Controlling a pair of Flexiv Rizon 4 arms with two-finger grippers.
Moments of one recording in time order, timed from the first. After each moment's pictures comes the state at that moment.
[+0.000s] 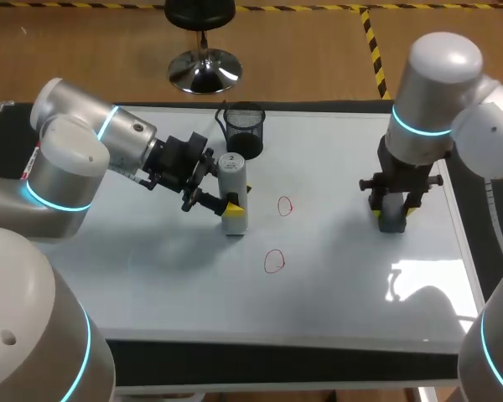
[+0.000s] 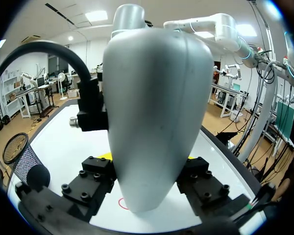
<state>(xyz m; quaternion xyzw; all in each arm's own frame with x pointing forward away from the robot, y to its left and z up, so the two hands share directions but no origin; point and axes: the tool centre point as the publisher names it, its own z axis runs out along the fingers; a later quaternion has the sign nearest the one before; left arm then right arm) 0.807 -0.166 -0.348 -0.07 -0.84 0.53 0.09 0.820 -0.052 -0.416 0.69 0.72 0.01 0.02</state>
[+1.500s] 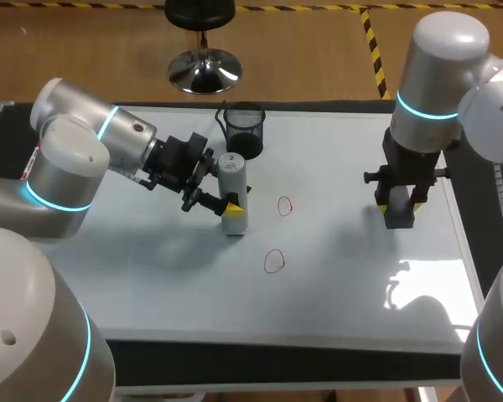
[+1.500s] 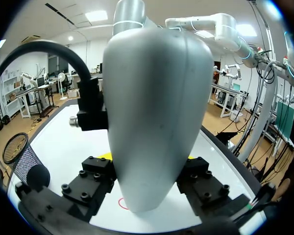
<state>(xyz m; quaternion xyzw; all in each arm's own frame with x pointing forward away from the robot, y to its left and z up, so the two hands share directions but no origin) 0.807 -0.166 -0.348 -0.07 -0.84 0.53 0.09 0.803 -0.053 -0.382 0.70 0.72 -0.01 0.01</state>
